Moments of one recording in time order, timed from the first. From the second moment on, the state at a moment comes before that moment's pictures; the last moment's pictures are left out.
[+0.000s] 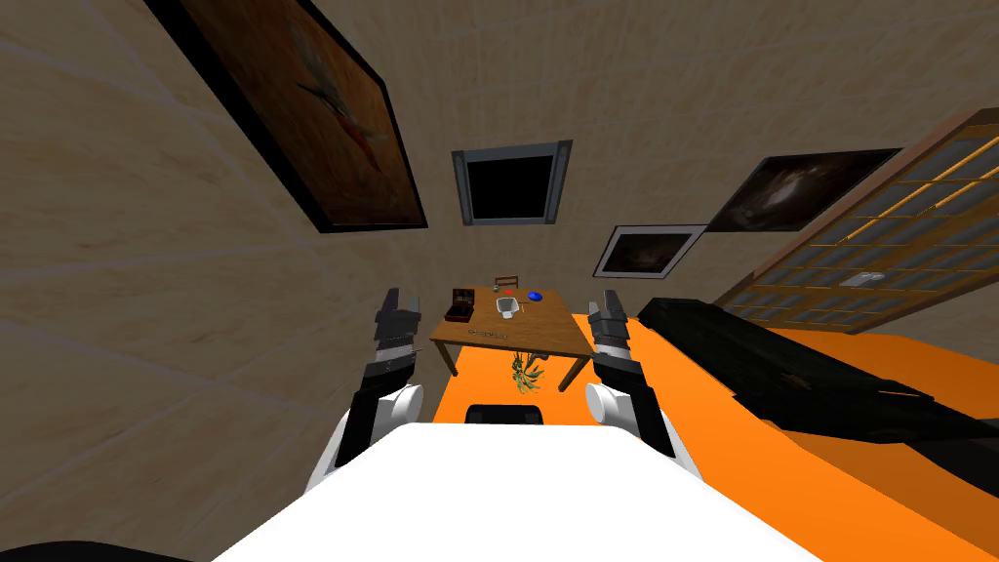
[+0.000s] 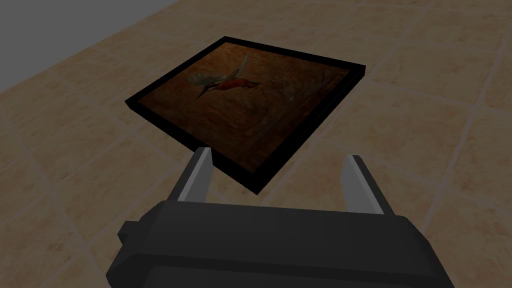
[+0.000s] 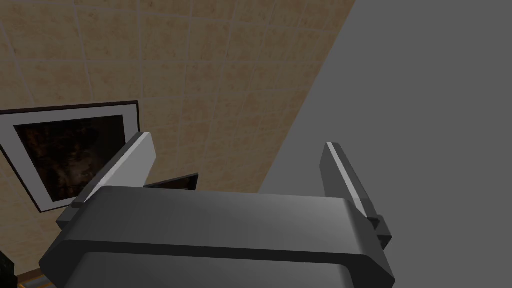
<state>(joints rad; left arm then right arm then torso) 0.53 -0.03 0.04 -2.33 0.00 -0.38 0.03 0.49 0.04 -0.07 -2.23 -0.05 -0.36 0.17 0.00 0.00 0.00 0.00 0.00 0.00</state>
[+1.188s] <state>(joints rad) 0.37 0.23 0.01 -2.11 0.02 -0.20 0.08 0.49 0.04 -0.07 -2.23 -0.05 -0.36 0.17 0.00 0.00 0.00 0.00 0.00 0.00</state>
